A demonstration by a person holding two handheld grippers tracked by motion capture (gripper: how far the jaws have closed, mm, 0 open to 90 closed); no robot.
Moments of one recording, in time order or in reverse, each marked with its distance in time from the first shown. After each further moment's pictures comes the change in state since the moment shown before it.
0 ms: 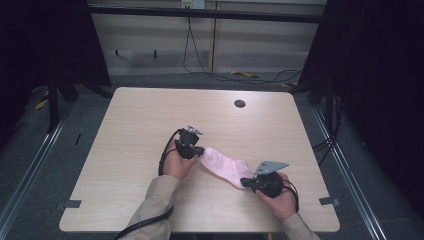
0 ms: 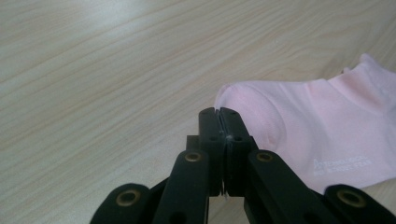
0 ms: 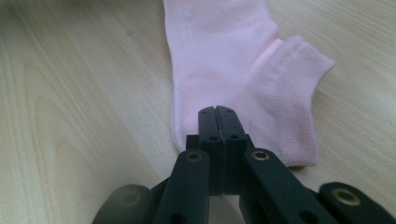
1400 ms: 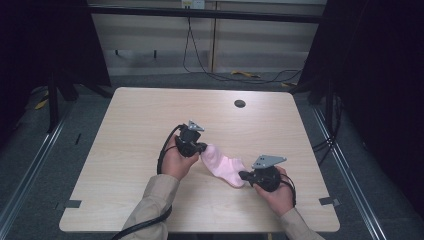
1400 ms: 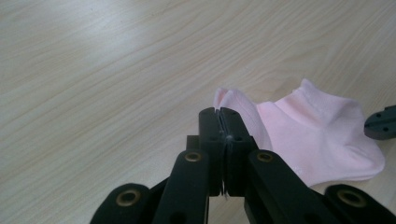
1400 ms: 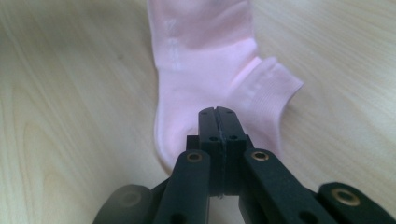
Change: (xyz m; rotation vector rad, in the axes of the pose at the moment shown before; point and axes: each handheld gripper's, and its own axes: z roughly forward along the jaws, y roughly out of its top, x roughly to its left) left arm -0.013 0.016 -0.026 -0.036 -0.010 0.052; right arm -0.002 0.017 0.001 -0.016 -0.033 -0.024
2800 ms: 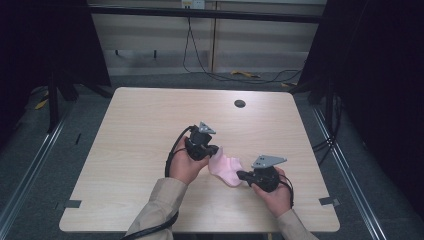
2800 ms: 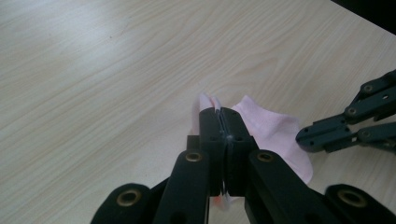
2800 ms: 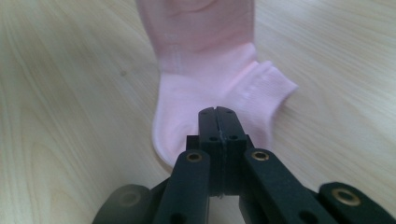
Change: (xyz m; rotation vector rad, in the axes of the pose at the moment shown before) left arm -0.035 0.014 -0.007 -0.018 -0.065 0.049; right arm 0.001 0.000 0.002 -0.051 0.006 0.052
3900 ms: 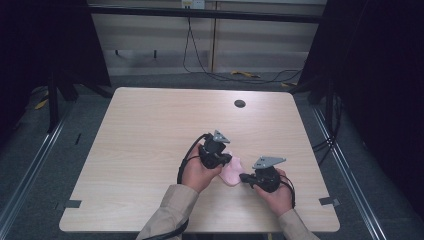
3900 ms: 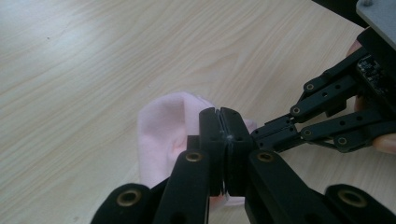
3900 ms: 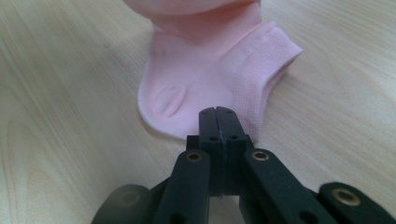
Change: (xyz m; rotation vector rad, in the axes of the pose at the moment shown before) left arm -0.034 0.000 0.023 0.018 -0.078 0.034; right arm -0.008 -0.011 0.006 0.075 0.006 0.024
